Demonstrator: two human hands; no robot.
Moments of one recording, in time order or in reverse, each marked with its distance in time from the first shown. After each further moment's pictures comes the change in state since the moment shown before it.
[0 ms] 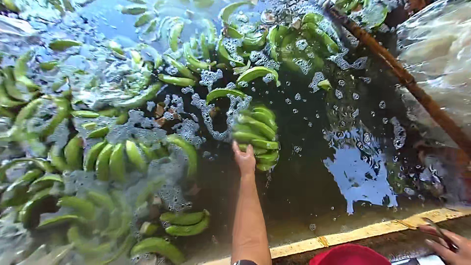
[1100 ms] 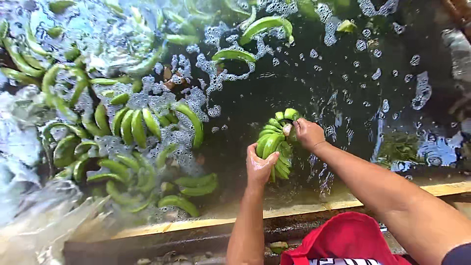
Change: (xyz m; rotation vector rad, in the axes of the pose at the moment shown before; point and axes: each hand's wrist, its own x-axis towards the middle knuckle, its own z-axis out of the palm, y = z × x) left_hand -0.125 0.024 -0.047 0.040 -0.189 -0.248; right_hand 0.109 -0.285 0.117 -0.197 0.070 -0.484
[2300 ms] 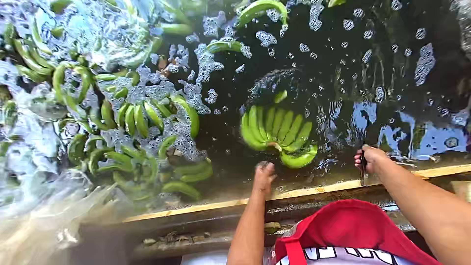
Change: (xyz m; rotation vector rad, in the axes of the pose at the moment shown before) left_hand -0.037 -0.117 0.020 -0.219 -0.077 -0.375; right_hand -0.076 0.217 0.034 1.078 0.147 0.987
